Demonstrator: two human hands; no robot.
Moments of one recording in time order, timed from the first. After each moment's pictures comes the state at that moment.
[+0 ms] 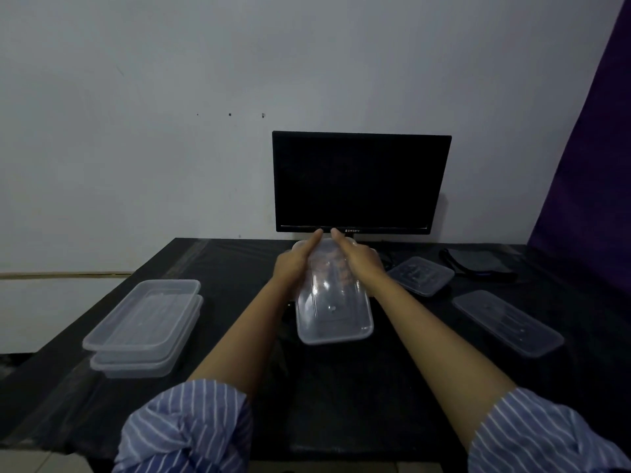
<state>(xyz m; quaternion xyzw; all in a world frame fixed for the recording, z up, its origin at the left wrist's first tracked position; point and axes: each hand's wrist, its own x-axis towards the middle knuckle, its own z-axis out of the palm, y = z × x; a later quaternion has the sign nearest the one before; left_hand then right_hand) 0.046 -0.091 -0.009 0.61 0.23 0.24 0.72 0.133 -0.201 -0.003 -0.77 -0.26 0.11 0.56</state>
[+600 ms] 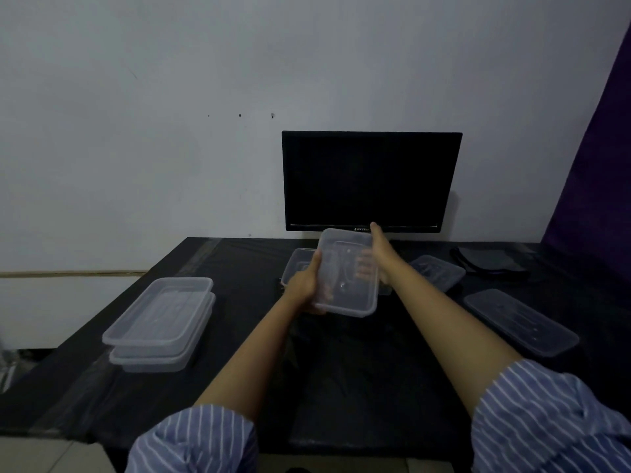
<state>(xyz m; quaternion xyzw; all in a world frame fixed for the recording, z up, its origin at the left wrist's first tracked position) 0.039 -0.093 -0.042 0.63 0.28 0.16 0.71 0.159 -0.195 -0.002 -0.71 -0.08 0.22 0.66</state>
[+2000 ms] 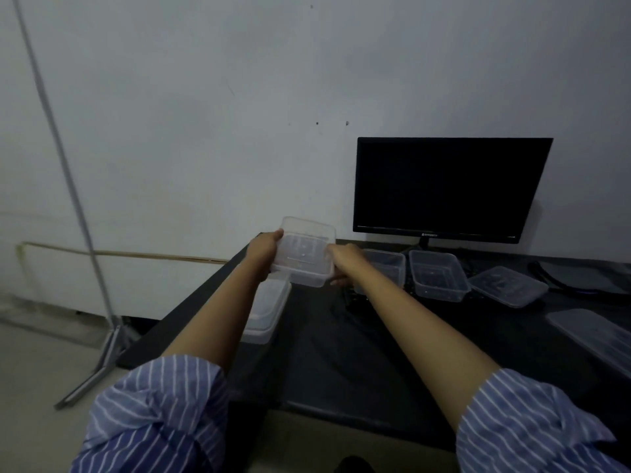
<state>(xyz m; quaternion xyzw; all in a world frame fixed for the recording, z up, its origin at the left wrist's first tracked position) -0.099 0.039 0.014 0.60 0.40 0.34 0.60 0.009 -0.086 0.022 -0.79 -0.22 0.28 0.50</state>
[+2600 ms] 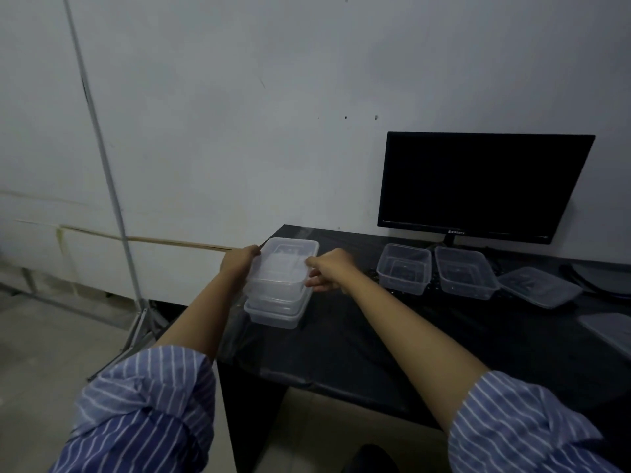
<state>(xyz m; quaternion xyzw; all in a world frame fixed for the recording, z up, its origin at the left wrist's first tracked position) -0.189 0.070 -0.016 0.63 0.49 0.36 0.48 -0.054 -0.059 -0.004 -0.73 -0.31 0.34 0.51</state>
